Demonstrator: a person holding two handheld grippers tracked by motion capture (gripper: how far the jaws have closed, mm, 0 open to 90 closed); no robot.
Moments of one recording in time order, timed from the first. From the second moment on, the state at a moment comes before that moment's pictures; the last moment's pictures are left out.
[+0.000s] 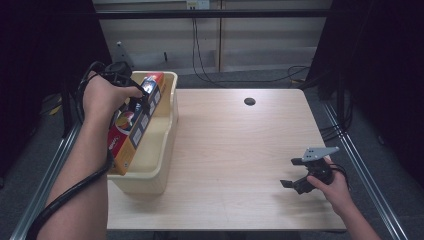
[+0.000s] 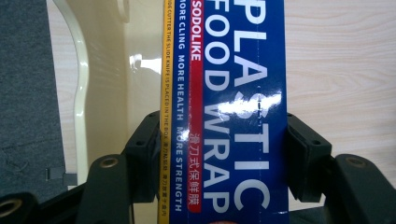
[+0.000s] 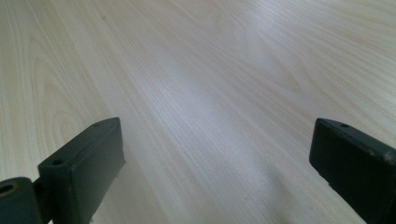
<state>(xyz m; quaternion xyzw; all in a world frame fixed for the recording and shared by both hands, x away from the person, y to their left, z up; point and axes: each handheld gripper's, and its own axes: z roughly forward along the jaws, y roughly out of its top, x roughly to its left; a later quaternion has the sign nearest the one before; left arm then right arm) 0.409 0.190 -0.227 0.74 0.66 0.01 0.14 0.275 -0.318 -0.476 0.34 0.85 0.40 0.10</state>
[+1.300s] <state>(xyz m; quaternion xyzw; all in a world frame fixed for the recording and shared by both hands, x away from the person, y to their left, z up) 0.413 0.189 -0.275 0.72 0.68 -0.01 0.12 0.276 -0.312 -0.477 0.34 0.85 0.40 0.09</state>
